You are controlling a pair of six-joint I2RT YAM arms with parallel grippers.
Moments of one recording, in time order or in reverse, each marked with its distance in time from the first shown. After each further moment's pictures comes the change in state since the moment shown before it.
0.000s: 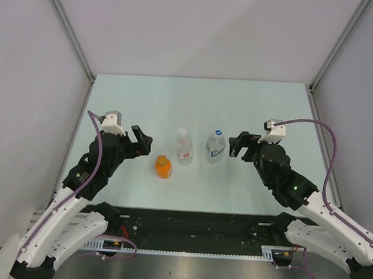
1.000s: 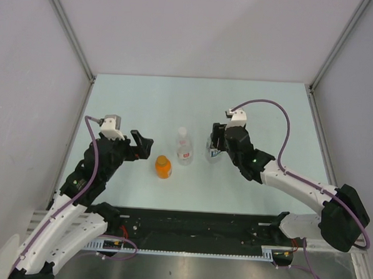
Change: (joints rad) left arm 0.000 -0.066 -0.051 0.066 0.061 0.063; right arm -0.018 0.511 0.100 0.237 -0.072 -0.099
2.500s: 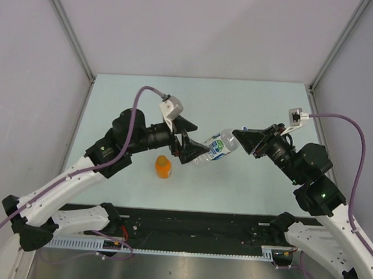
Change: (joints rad) left arm -0.325 0.438 0.436 0.238 0.548 0.210; right arm -0.145 -0.621 0.070 -0.201 -0.515 0.291
